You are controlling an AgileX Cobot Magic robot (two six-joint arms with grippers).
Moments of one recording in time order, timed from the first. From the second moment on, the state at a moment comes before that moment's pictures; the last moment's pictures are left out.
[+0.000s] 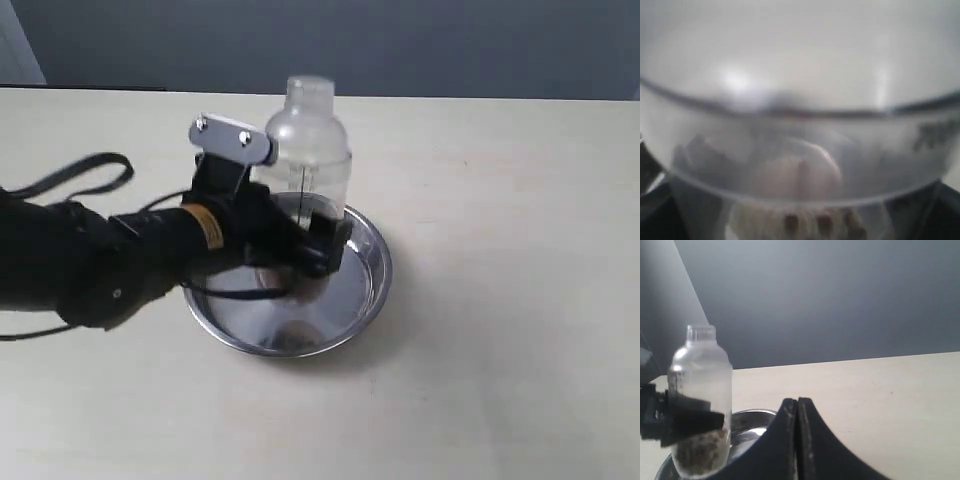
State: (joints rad) left arm -0.62 1.65 -0.69 -0.08 -0.39 -0.17; right arm 0.26 0.04 0.00 1.14 0.13 -0.85
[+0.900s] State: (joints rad) left arm -0.62 1.48 -0.75 -0.18 -0.43 0.00; right arm 0.26 0.04 0.00 1.14 0.12 -0.85
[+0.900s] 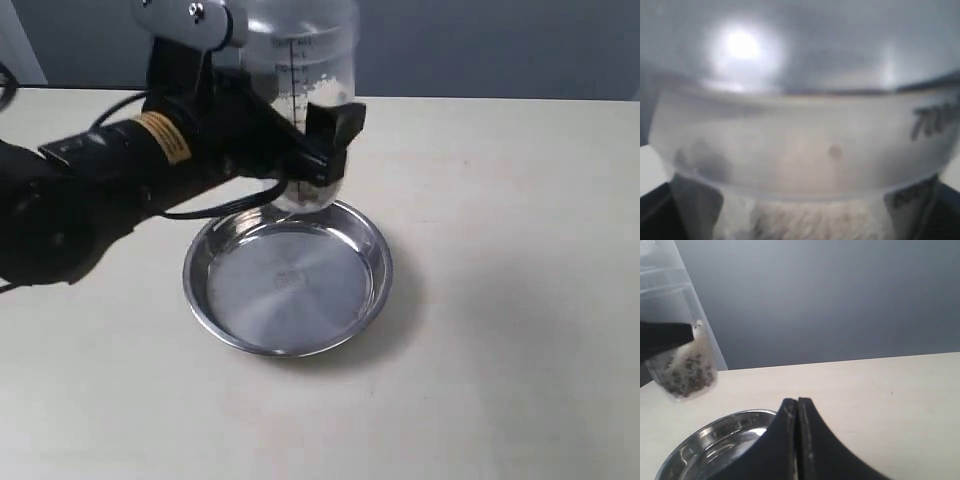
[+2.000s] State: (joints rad) left arm -0.62 1.46 -0.68 -0.02 -0.42 -0.17; right arm 0.26 0.04 0.00 1.14 0.12 -0.85
